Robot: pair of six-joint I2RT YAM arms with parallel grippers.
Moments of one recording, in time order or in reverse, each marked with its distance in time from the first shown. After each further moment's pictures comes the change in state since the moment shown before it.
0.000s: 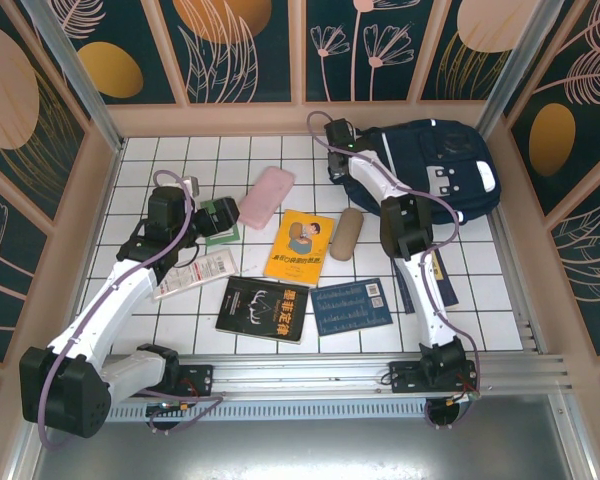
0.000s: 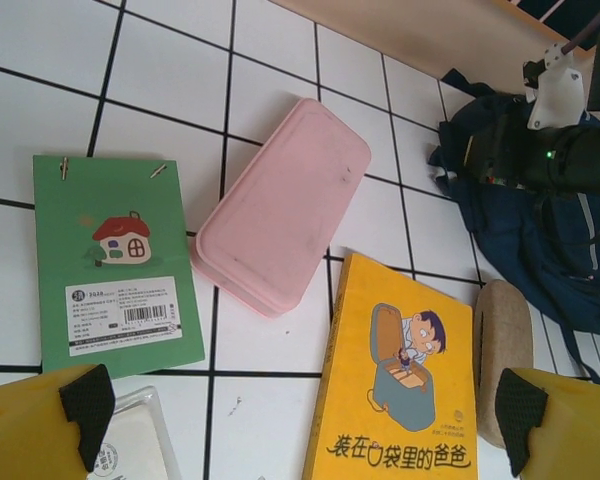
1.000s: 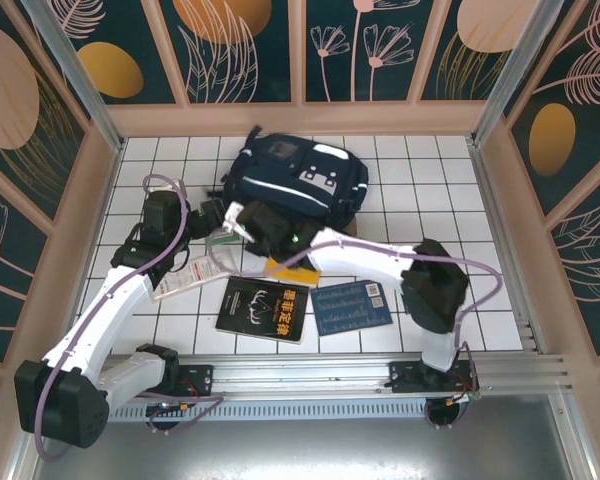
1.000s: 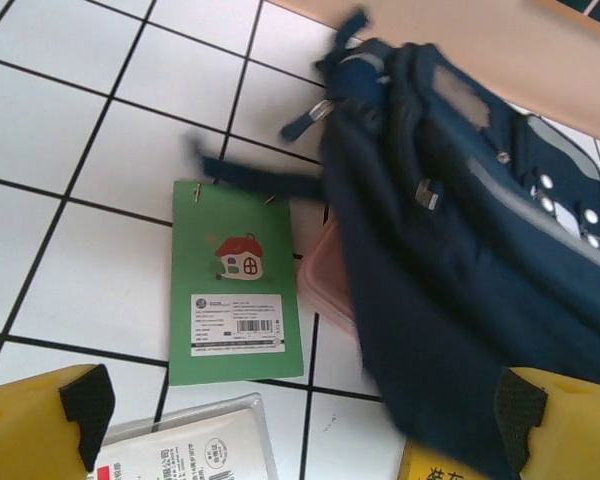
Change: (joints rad) left arm 0.003 -0.054 -0.004 -0.077 -0.199 0.031; right arm 0.707 -0.780 -0.921 0.367 0.049 -0.545
